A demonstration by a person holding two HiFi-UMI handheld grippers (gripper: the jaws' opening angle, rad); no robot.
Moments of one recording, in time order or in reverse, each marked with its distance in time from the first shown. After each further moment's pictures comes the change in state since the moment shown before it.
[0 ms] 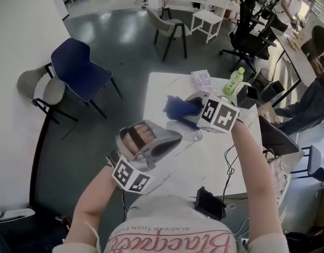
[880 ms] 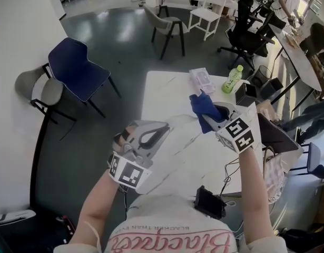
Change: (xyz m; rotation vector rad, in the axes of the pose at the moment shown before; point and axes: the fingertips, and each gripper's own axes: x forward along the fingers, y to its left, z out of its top) left arm -0.013 0.024 -0.040 -0.485 0.023 0.166; right arm -0.055 -0.018 -0.071 0.353 -0.198 -0.402
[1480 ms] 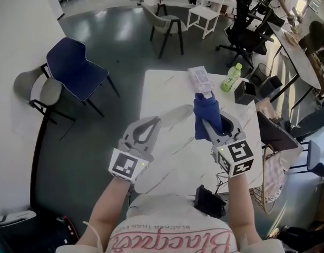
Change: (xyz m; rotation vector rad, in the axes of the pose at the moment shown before) left arm -0.002 0.020 -0.038 -0.591 0.004 0.194; right arm -0.052 0.022 0.032 0.237 -0.220 -0.224
